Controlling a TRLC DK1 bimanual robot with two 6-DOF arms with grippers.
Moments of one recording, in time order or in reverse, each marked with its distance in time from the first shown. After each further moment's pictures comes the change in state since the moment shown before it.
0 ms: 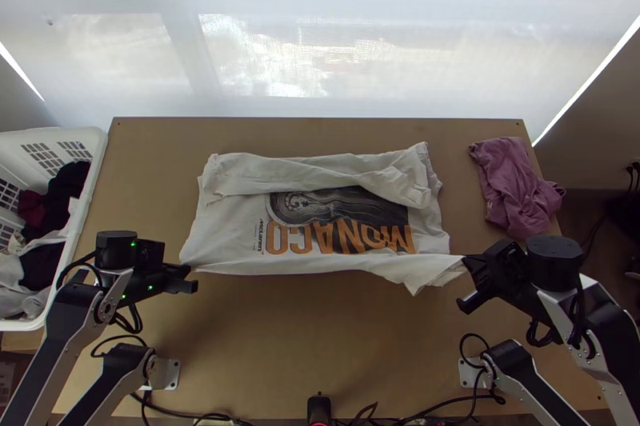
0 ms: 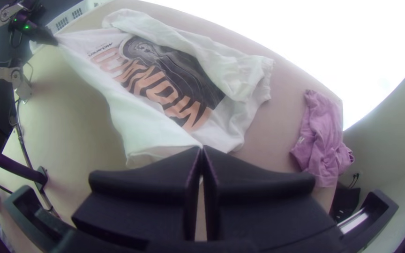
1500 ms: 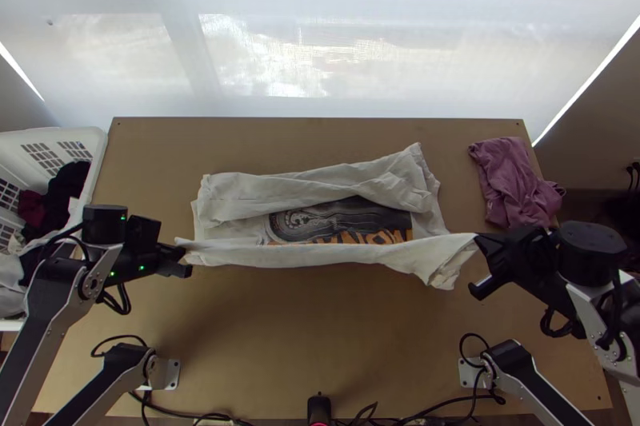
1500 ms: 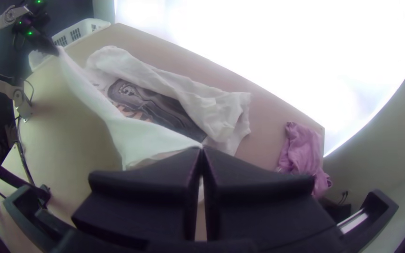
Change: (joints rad) left arm -0.006 0.127 0.249 -0.120 -0.003 0.093; right arm -0.016 0.067 0.201 0.006 0.004 -0.030
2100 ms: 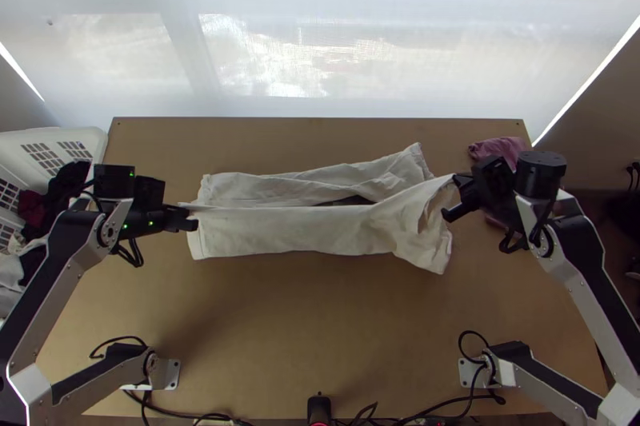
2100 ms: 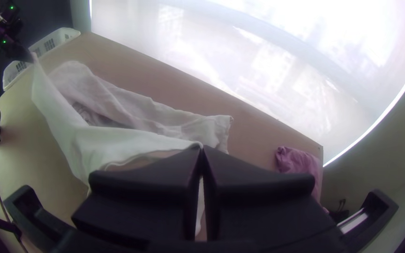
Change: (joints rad) left arm 0.066 0.297 0.127 0.209 -0.008 -0.008; right arm -0.172 0.410 -0.023 0.471 -0.075 -0.076
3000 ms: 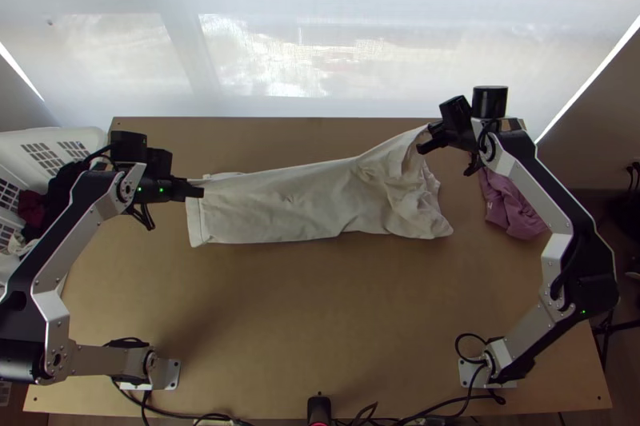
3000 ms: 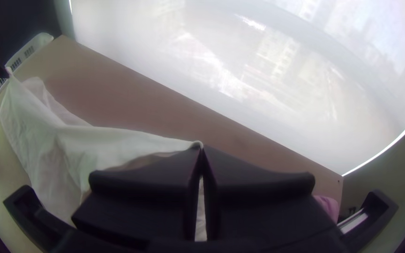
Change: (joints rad) left arm 0.038 0.309 0.173 0.100 -0.020 -0.011; right arm -0.062 0.690 0.455 0.164 -0.047 -0.011
